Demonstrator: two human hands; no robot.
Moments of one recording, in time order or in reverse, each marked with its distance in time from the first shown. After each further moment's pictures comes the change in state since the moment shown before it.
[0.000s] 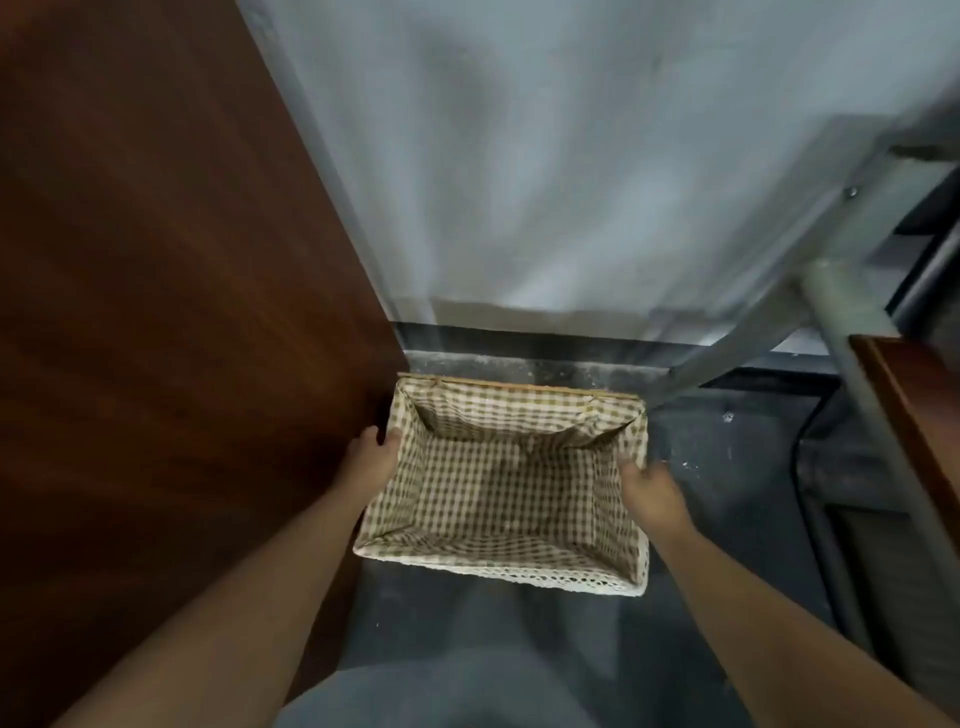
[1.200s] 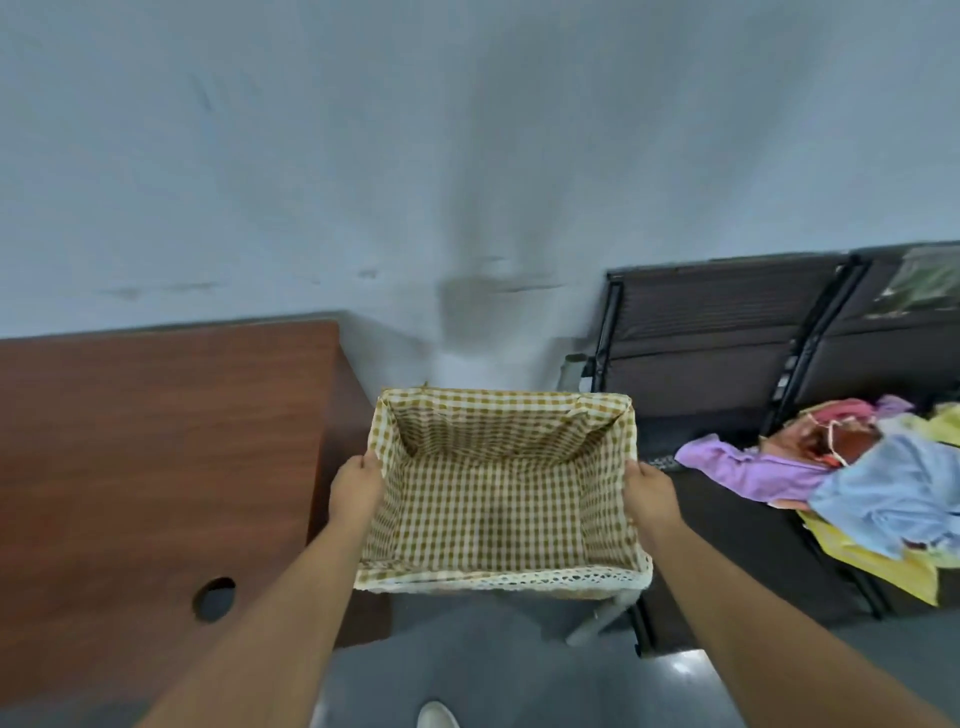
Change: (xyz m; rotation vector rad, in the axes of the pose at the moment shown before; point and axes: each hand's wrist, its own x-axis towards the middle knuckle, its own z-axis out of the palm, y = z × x) left_hand -0.440 0.195 -0.327 -0.116 0.035 0.093; right_hand -0.463 -0.155 -0.343 0.488 0.177 0.125
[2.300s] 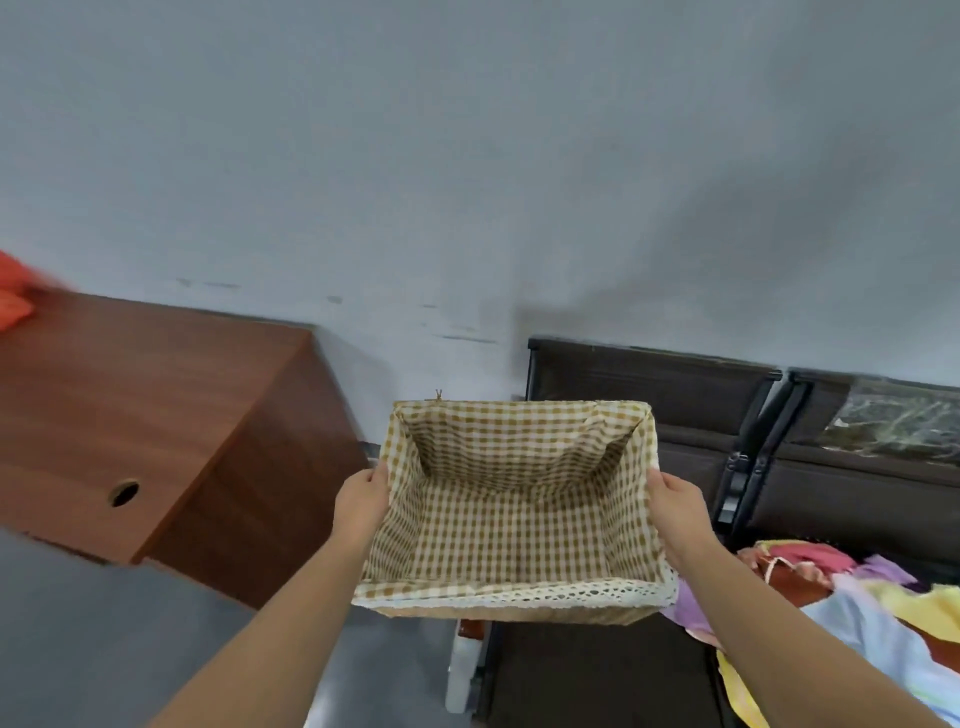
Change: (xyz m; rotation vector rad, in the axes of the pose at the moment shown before) left_hand -0.245 0.155 0.235 -0.269 0.282 0.013; right_hand 0.142 -0.049 -0.340 -0.097 -0.252 -0.271
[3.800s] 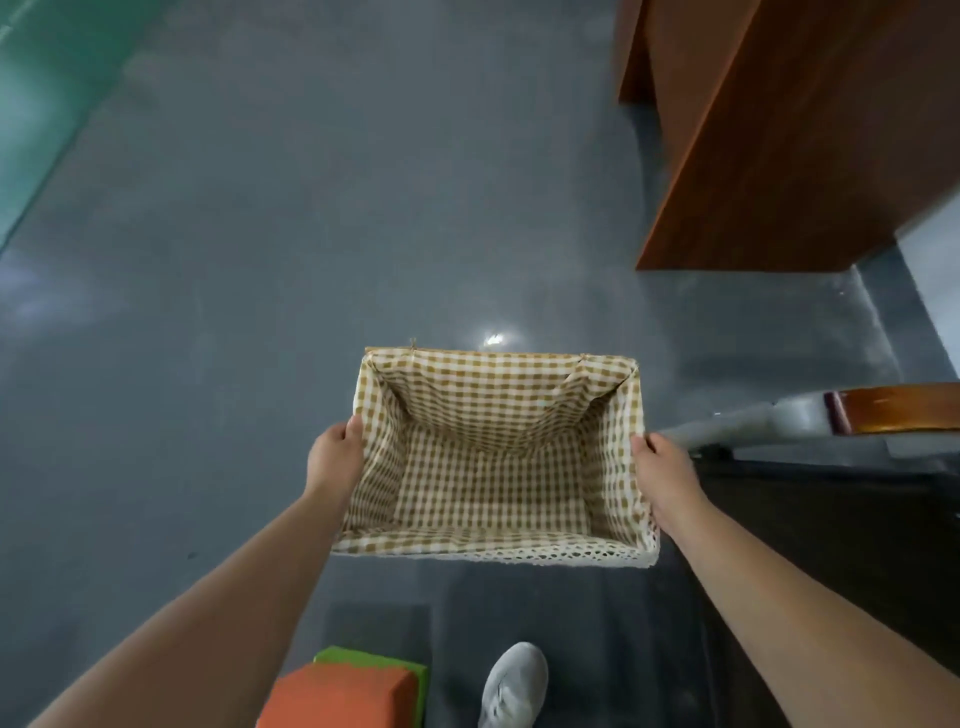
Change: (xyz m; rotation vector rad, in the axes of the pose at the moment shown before) left_hand -0.408 -0.618 0.222 -0.515 0.964 -1.019; right_hand -0.033 0.488 0.248 -1.006 -1.053 -0.429
